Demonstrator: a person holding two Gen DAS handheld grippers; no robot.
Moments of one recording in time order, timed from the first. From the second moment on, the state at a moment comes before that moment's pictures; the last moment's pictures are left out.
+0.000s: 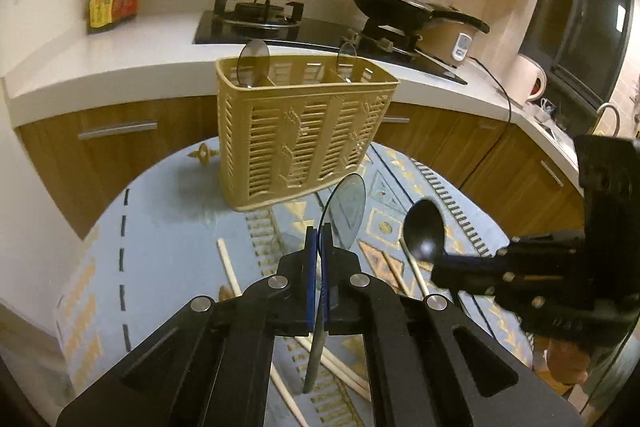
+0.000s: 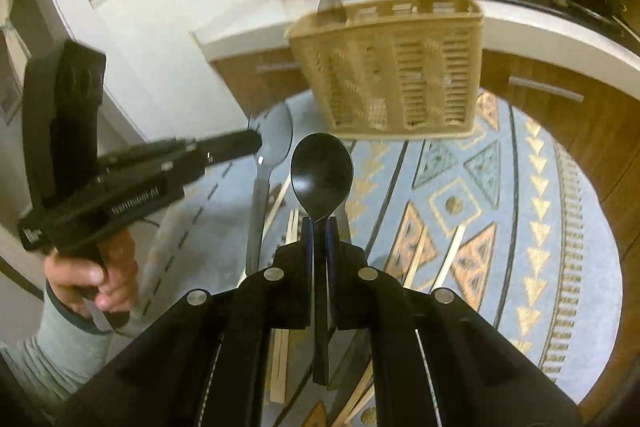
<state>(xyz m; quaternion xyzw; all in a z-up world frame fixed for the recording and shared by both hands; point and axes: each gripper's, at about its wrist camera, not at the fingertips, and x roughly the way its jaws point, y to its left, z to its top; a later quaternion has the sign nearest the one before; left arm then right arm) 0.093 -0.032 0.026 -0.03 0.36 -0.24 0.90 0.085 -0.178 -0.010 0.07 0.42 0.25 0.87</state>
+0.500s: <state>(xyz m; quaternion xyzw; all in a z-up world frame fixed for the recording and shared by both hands) 0.108 -0.024 0.127 -0.08 0.17 -0.24 0.95 0.109 -0.225 0.091 0.10 0.21 0.19 0.96</state>
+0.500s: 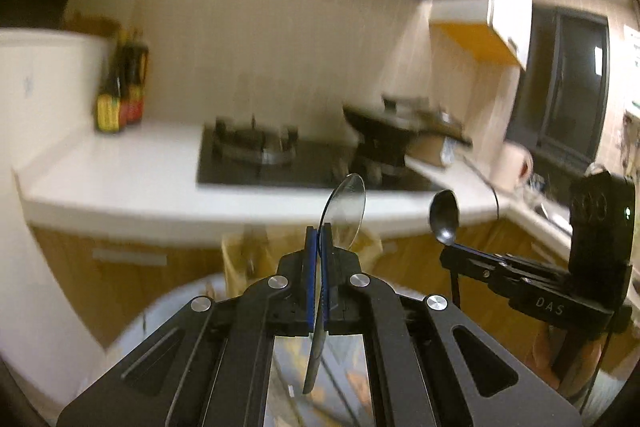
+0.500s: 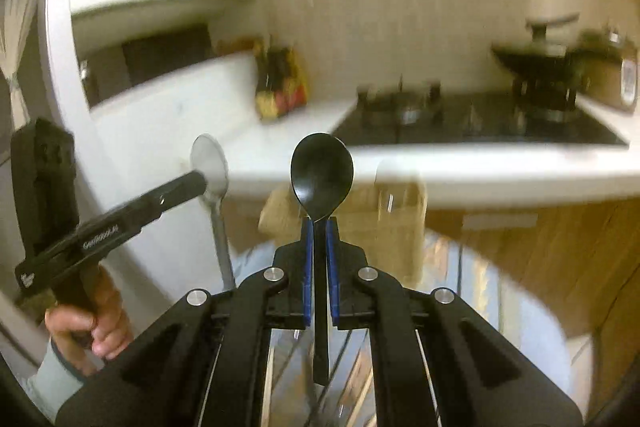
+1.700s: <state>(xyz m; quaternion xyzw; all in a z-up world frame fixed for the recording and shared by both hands) 0.182 0.000 0.082 -0.13 0.11 -0.21 0.96 0.220 -0.231 0.038 0.10 0.16 0.12 0.97</state>
